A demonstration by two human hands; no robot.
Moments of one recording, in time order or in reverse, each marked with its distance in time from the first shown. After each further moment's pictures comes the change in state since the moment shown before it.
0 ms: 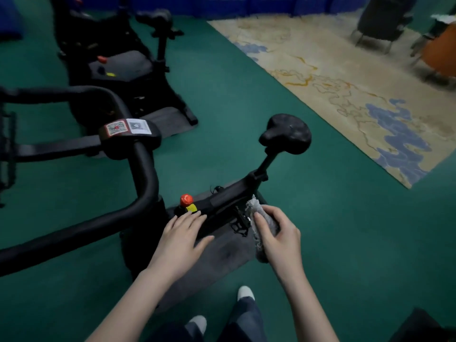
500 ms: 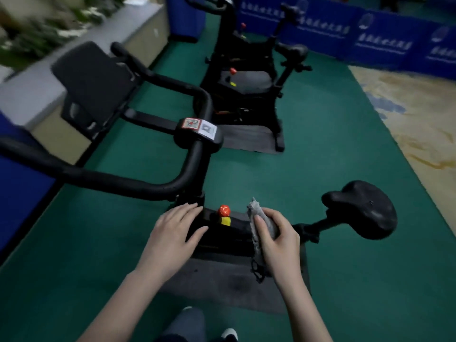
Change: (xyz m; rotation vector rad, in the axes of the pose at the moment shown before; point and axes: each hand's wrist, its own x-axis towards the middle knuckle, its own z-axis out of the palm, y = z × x) left_hand -0.013 0.066 -0.026 -0.100 0.447 -0.552; right_hand 0.113 -0.004 0.010 0.137 -0.537 -0.315
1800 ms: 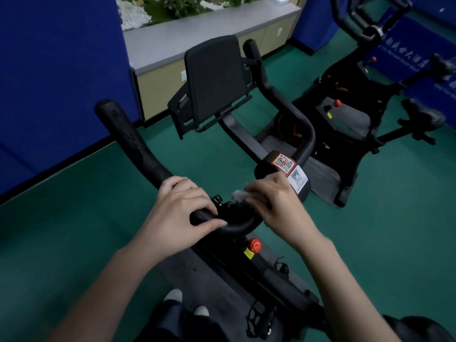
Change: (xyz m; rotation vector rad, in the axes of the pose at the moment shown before) left_hand 0.042 -0.056 -0.065 -0.097 0.437 -0.182; right_hand 0.175 -0.087 0.132 -0.434 -0.829 -0.844
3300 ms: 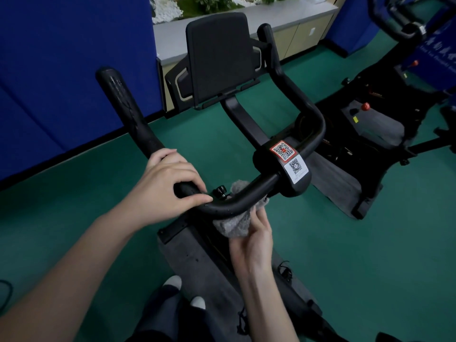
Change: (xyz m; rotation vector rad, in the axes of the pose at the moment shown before) left_hand 0.001 0.012 -0.001 0.057 0.016 -0.098; right_hand -0.051 -0.025 0.078 2.035 0.499 0.742
